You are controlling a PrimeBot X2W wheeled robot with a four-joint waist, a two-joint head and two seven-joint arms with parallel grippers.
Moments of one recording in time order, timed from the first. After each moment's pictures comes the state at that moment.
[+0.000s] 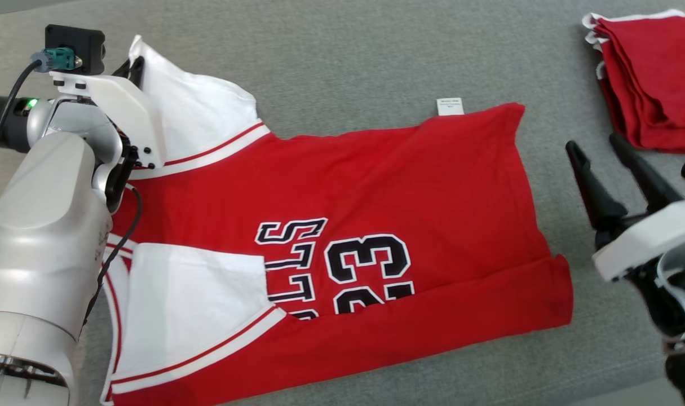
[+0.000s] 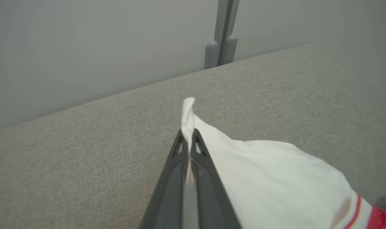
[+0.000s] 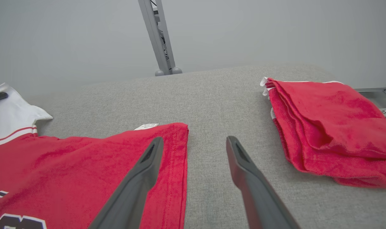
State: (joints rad) left arm -1.05 0.24 -0.46 1.05 -0.46 -0.04 0.04; right arm -0.34 -0.27 0.10 0.10 0.52 0.13 0.10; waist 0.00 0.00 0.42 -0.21
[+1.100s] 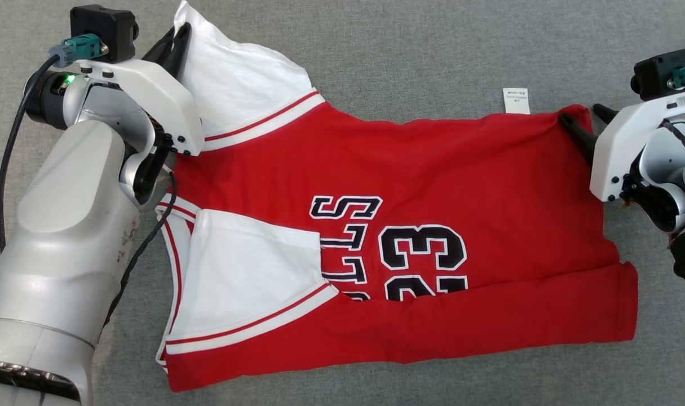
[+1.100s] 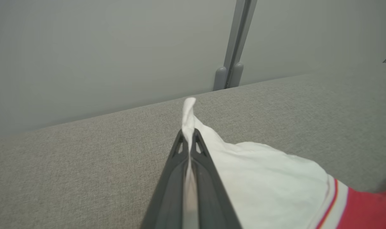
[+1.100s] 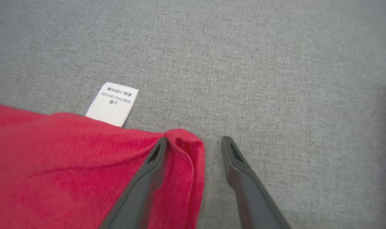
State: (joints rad) left arm -1.00 0.22 -0.48 0.82 -0.53 -0.06 0.01; right arm -0.88 -0.40 0.48 0.71 0.58 0.13 0.35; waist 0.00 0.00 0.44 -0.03
